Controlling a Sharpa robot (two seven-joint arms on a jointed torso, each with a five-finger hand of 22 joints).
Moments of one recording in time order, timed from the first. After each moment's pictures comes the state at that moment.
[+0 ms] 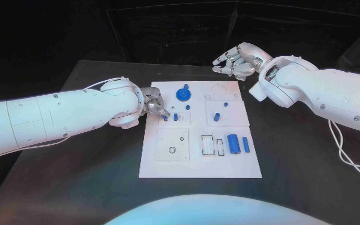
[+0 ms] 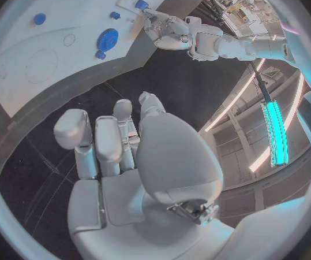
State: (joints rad) left arm 1.31 -0.75 -0.23 1.52 -1.05 -0.05 -0.52; left_hand 1.06 -0.07 0.61 -0.03 0.05 0.99 0.03 0.59 0.55 1.32 -0.04 1.23 0.94 1.47 -0.09 1.57 1.31 0.08 1.47 0.02 1.31 1.31; right arm 1.27 -0.78 -0.02 1.42 -0.90 -0.29 0.03; right_hand 1.43 -0.01 -0.12 0.28 0.47 0.93 0.15 0.12 0.07 1.16 0.06 0.87 0.86 1.47 -0.01 1.20 1.13 0.09 1.26 0.10 1.27 1.06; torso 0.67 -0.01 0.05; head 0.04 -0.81
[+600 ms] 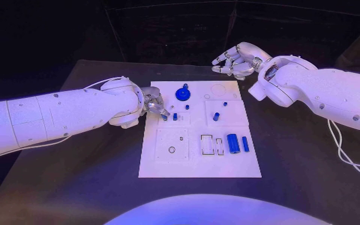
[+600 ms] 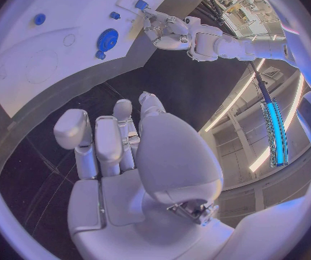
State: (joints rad) left arm 1.31 -0.74 -0.23 1.51 -1.05 -0.04 -0.52; left_hand 1.04 -0.08 0.63 -0.05 0.05 0.99 0.03 0.61 0.55 1.33 -0.05 1.24 0.96 1.47 -0.09 1.57 1.31 0.08 1.47 0.01 1.32 1.31; right arm 1.27 -0.78 -0.02 1.42 -0.90 -0.29 0.03; right_hand 1.43 -0.01 -0.12 0.28 0.47 0.93 0.15 0.12 0.07 1.16 0.06 0.87 0.86 1.47 -0.01 1.20 1.13 0.09 1.26 0.10 1.27 1.06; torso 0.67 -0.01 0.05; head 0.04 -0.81
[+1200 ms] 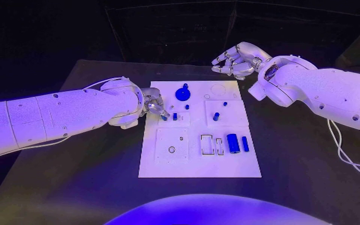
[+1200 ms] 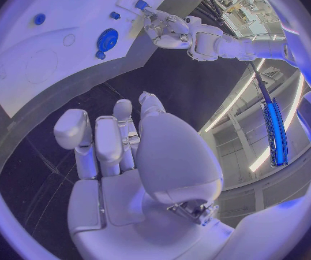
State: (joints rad) left arm 1.31 -0.74 -0.23 1.51 -1.05 -0.02 -0.52; left_hand 1.03 -0.07 0.63 -0.05 0.05 0.99 0.03 0.61 0.55 1.33 -0.05 1.25 0.97 1.47 -0.09 1.57 1.31 0.08 1.47 0.01 1.32 1.31; right arm 1.27 -0.78 -0.02 1.42 -0.90 -0.29 0.03; right_hand 1.43 -0.01 -0.12 0.28 0.47 0.93 0.15 0.12 0.07 1.16 0.06 0.87 0.86 1.47 -0.01 1.20 1.13 0.09 1.26 0.10 1.27 1.06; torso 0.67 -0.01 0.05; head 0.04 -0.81
